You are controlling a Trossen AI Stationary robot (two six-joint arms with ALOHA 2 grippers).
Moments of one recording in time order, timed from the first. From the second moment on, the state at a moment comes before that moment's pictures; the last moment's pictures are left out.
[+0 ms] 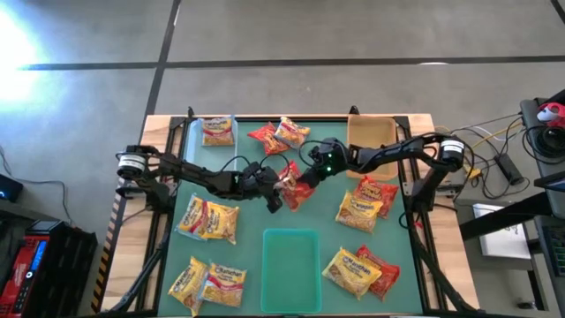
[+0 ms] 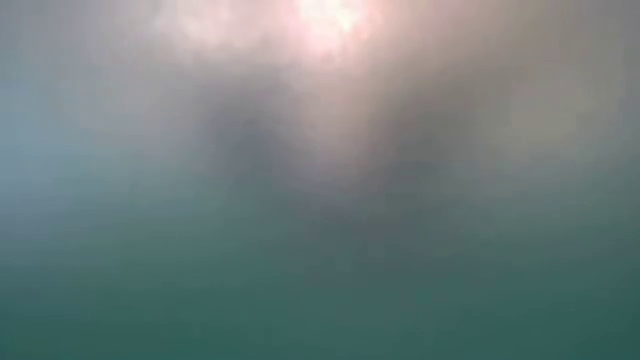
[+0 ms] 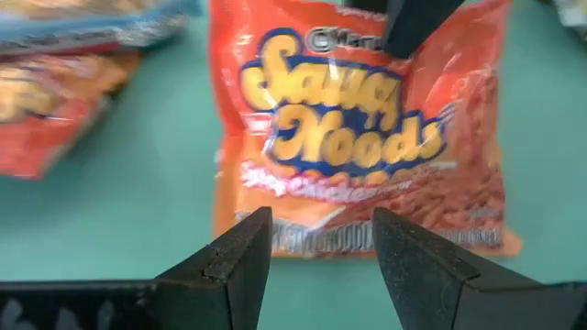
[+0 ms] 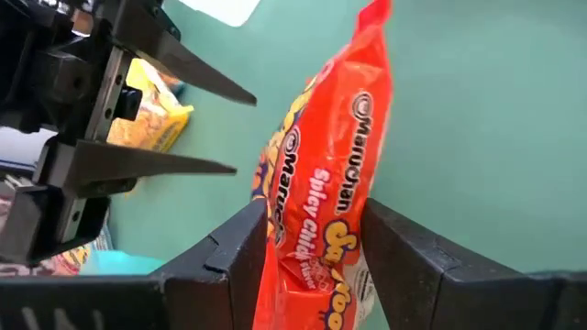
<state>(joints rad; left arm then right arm) -0.01 1.72 0.85 0.06 -0.38 -0.41 -0.34 1.70 0.75 0.34 -0.40 0.69</state>
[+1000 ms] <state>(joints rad) -0.01 1.84 0.86 0.07 -0.35 -0.40 -0.33 1.72 0.79 0.29 -0.45 0.71</state>
